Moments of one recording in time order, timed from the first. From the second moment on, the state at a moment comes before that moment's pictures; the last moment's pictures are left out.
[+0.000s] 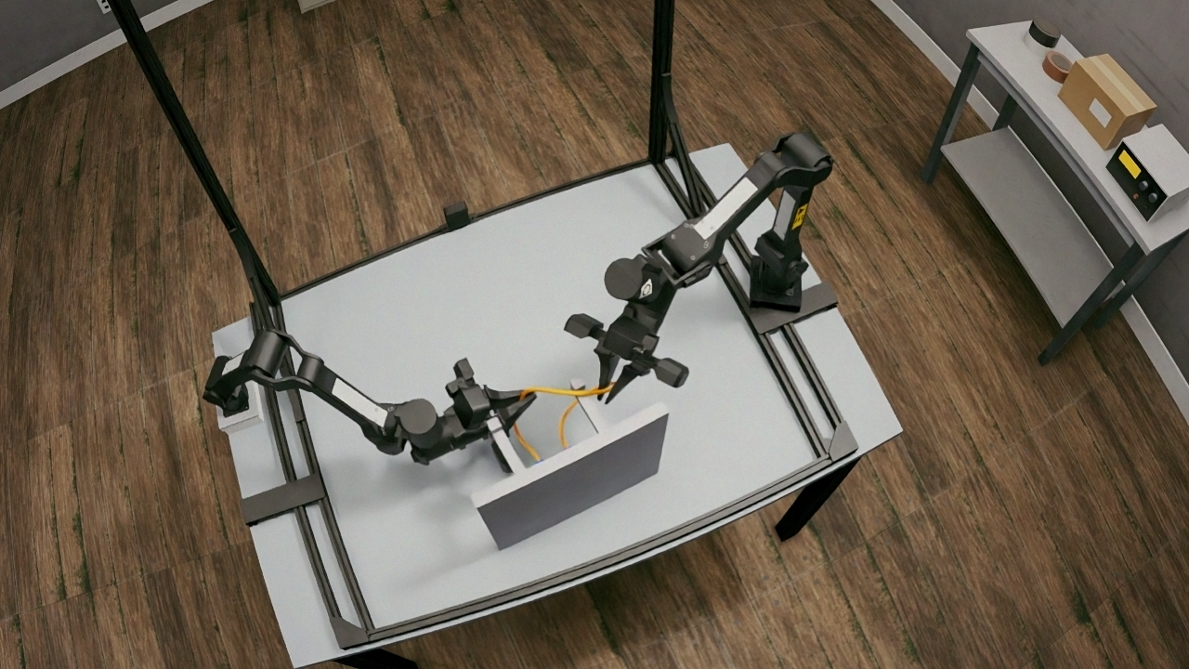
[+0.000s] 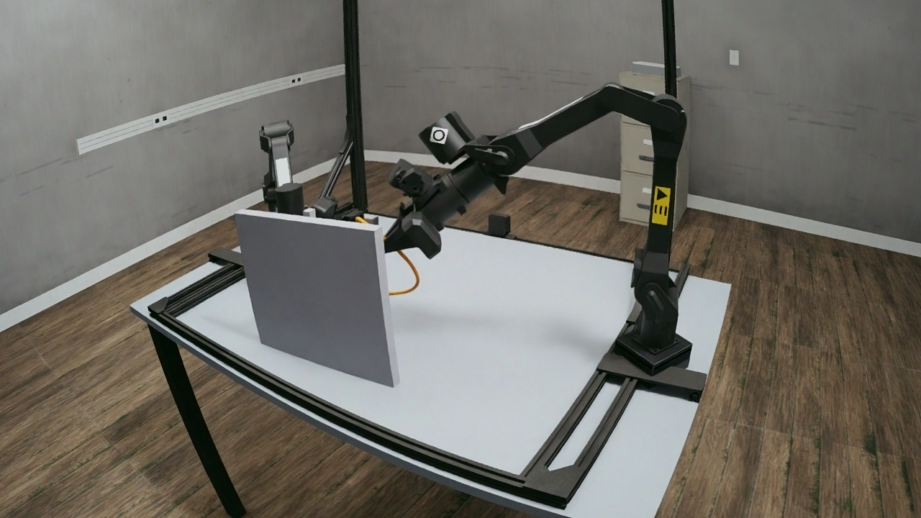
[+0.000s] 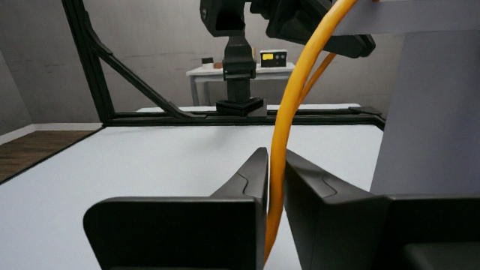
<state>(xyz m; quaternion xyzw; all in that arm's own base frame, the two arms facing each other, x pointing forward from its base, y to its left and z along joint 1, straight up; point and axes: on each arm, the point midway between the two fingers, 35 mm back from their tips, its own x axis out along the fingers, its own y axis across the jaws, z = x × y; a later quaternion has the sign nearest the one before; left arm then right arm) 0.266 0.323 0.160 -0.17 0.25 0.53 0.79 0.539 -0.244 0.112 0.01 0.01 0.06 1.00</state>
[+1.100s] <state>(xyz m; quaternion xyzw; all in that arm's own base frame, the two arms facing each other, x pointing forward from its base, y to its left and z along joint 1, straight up) 0.266 0.323 0.160 -0.17 0.25 0.53 0.79 0.544 -0.243 0.112 0.02 0.01 0.06 1.00</state>
